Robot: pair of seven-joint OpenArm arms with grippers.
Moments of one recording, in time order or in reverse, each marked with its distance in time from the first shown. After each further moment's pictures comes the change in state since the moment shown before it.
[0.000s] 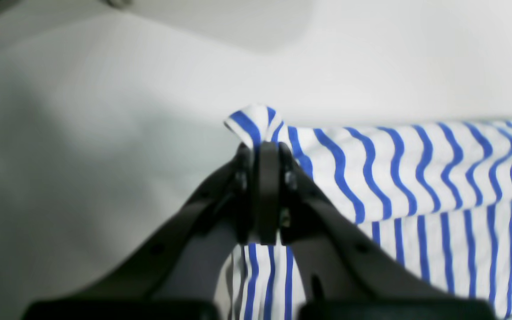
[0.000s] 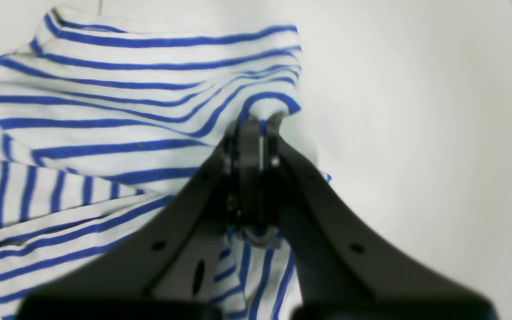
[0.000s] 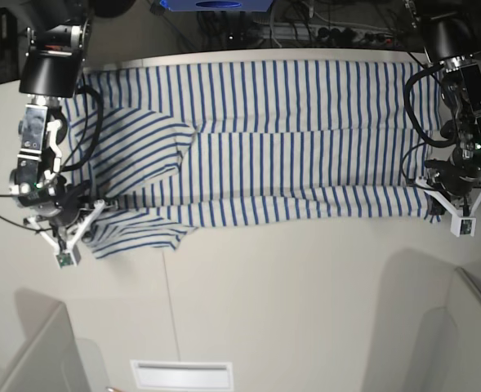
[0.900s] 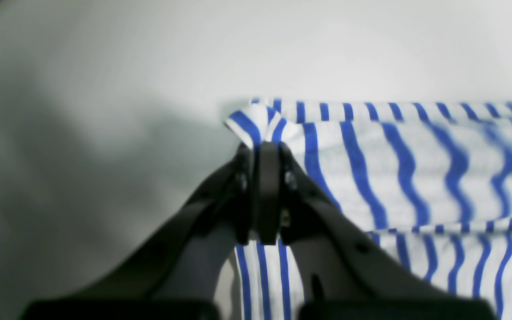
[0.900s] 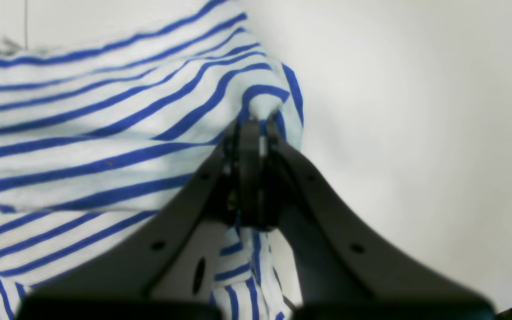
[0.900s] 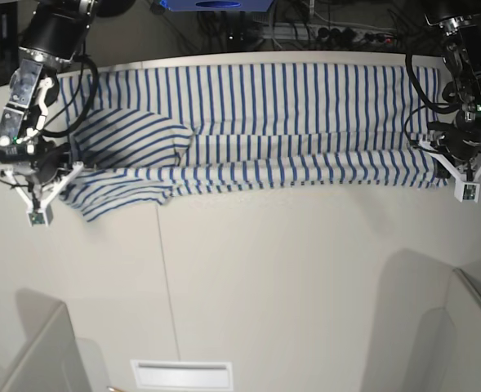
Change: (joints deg) left arm 10.5 0.5 -4.9 10.0 0.1 0.0 5.2; right arm -10.8 -2.9 12.2 13.2 0.7 0.4 -11.0
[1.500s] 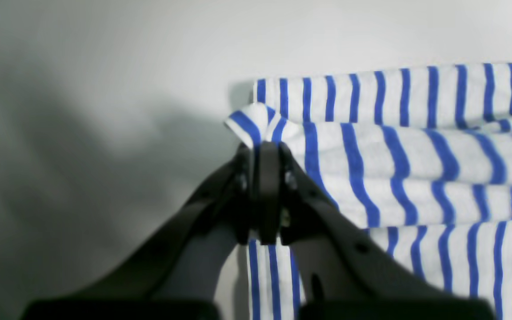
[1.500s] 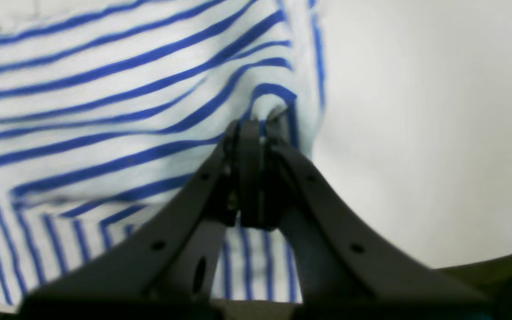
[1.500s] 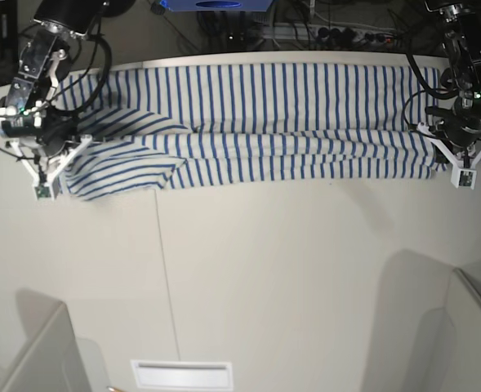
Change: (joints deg) left arm 4.5 -0.4 0.2 1.9 0.5 0.0 -0.2; right arm -6.3 -5.9 3.5 9.2 -0.1 0.1 -8.1
